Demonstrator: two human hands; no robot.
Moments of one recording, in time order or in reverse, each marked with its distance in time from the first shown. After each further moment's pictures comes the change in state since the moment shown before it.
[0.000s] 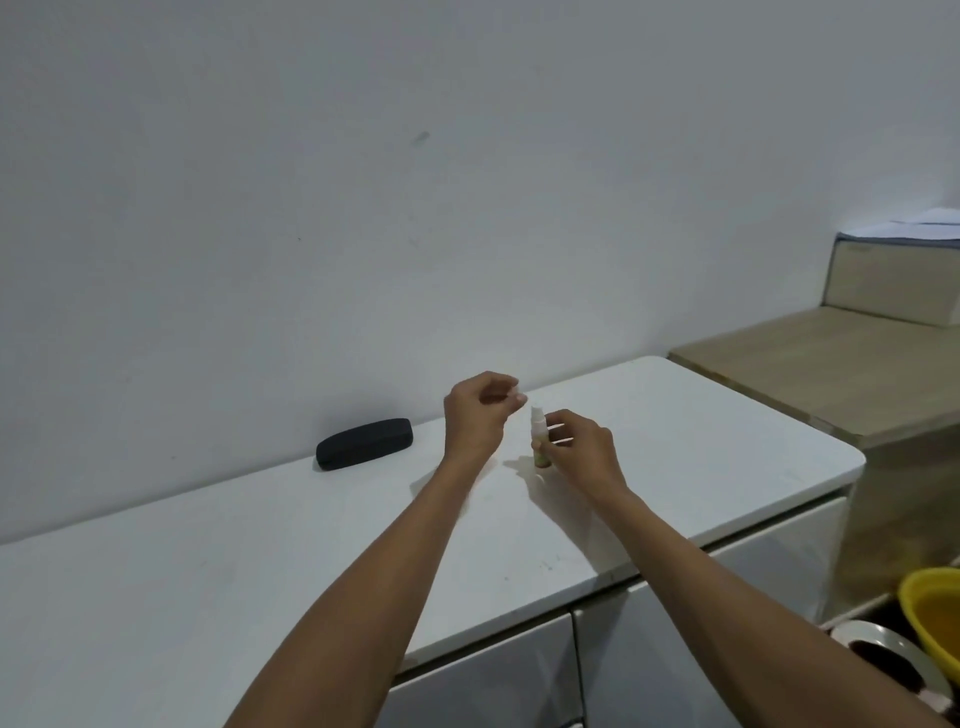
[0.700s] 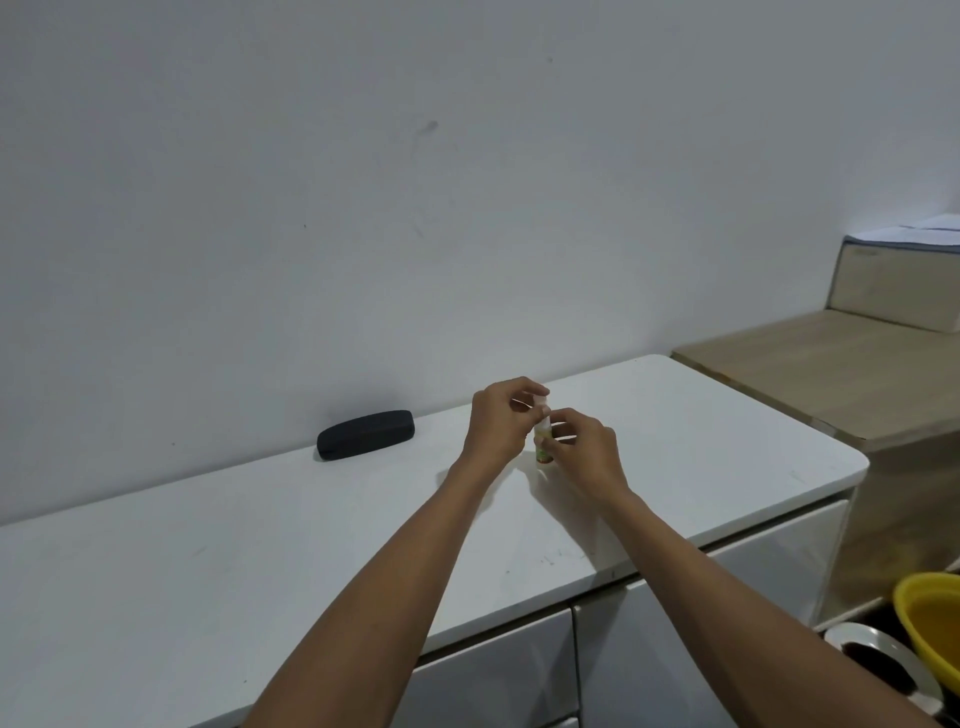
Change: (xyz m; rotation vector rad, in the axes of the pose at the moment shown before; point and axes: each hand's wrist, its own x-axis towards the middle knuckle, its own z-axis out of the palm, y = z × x) left_hand -0.007 -0.005 0.014 0.119 -0.185 0.035; right_hand -0.001 0.005 0.004 0.044 0.010 -0.024
